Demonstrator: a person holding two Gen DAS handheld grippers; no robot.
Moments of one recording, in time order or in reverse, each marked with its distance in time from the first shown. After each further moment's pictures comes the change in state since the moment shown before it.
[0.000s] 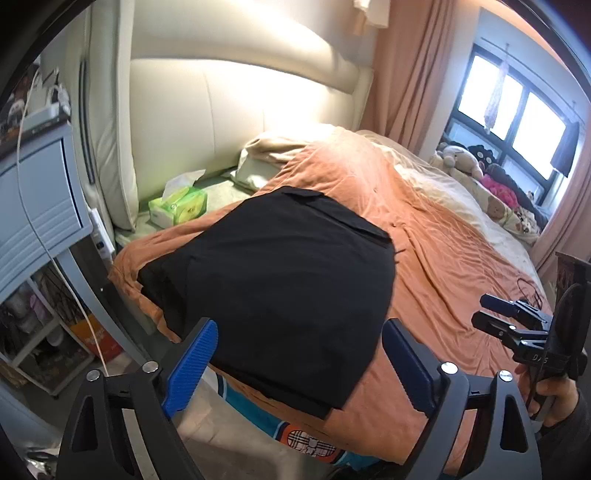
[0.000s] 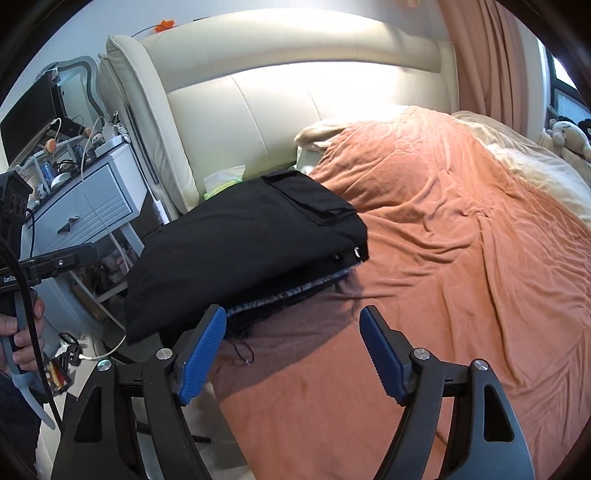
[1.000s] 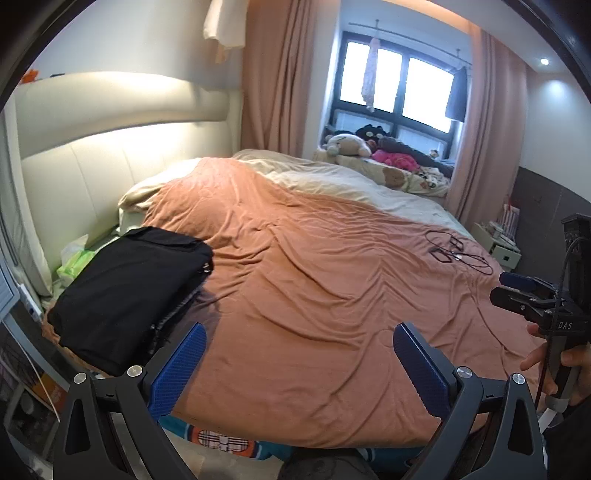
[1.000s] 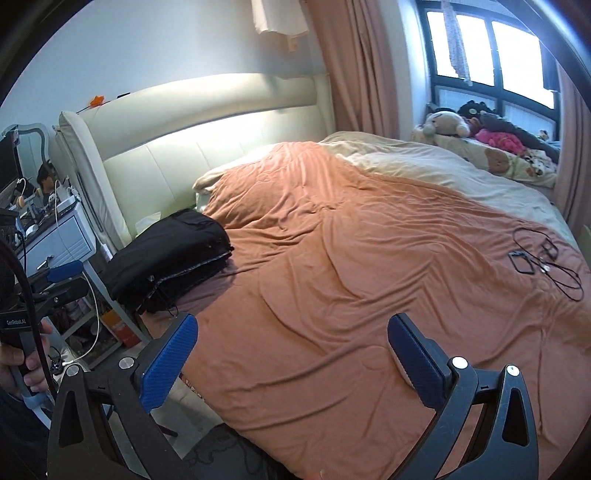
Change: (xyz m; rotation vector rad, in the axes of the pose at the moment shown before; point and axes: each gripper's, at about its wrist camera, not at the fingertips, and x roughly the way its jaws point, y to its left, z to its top) left arm -0.083 -0.204 -0.078 0.311 -0.100 -0.264; right arm -0.274 -0.003 -0.140 0.196 -0.158 -0.334
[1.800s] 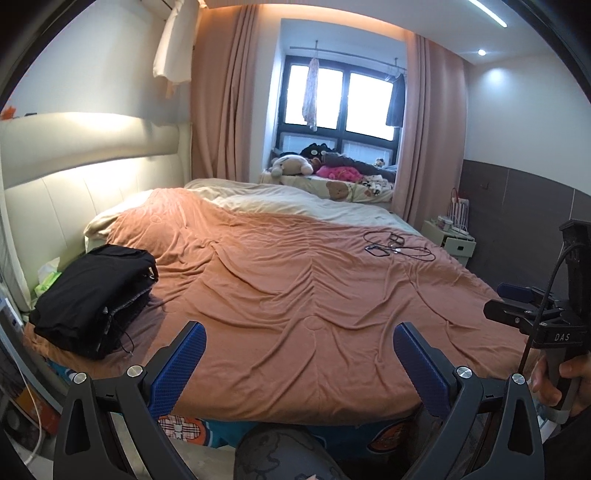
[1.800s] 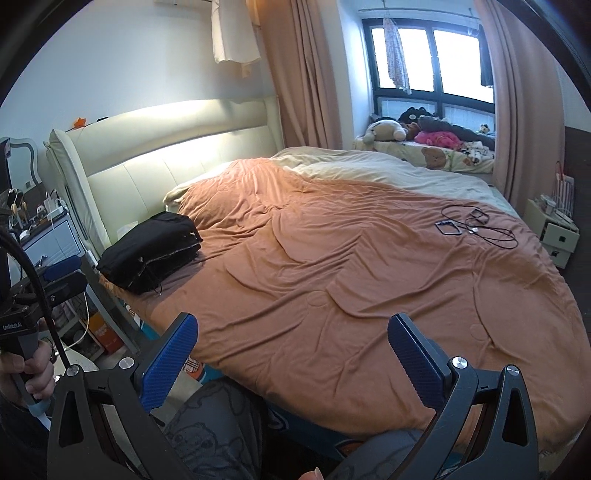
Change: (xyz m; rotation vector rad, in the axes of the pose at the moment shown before) left arm -0.085 -0.100 -0.075 0.108 -0.111 -0.130; right arm -0.136 0.022 -0.110 0.078 -0.091 -0.153
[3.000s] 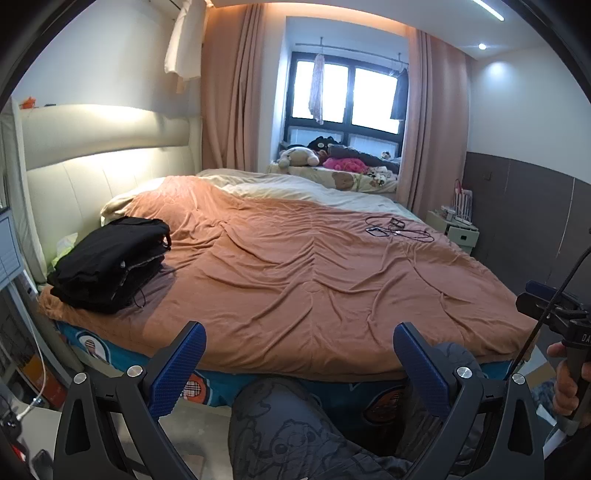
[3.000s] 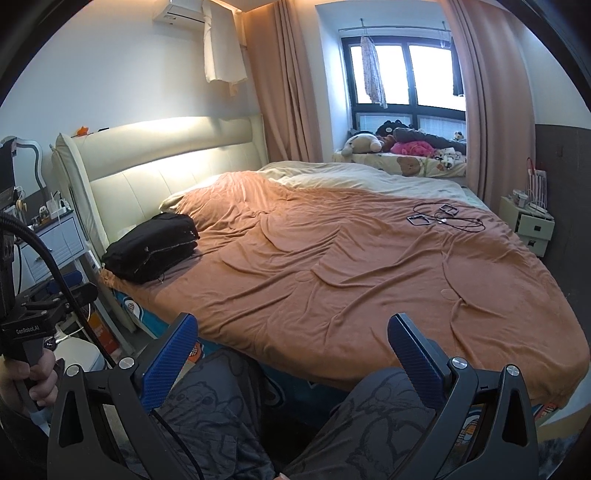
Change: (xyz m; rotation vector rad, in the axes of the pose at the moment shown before) left arm -0.050 -0.027 -0.069 -0.013 0.022 0.046; right arm -0.061 0.022 -0.083 0.038 -0.074 -0.048
